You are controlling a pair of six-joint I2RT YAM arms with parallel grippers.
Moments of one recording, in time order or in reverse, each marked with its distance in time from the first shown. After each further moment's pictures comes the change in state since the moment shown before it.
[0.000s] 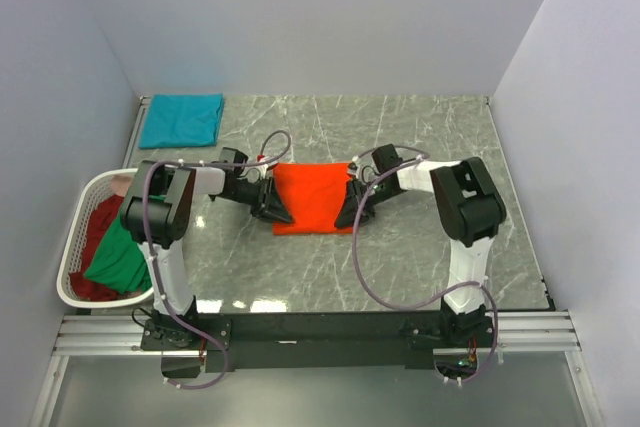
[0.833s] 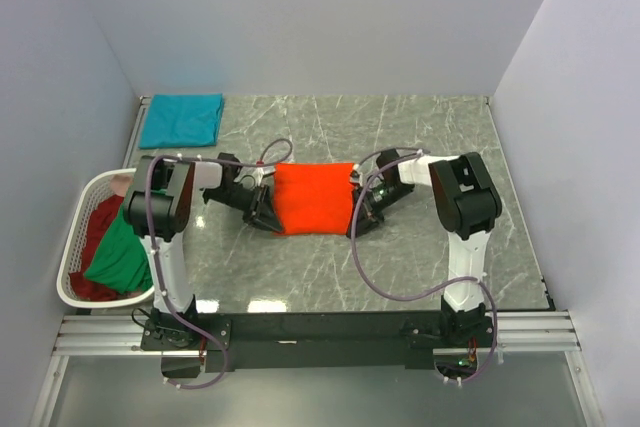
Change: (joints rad) left arm 0.051 0.050 0.069 -0.351 0.012 0.398; right arm -0.039 0.052 0.069 -0.325 0.033 -0.354
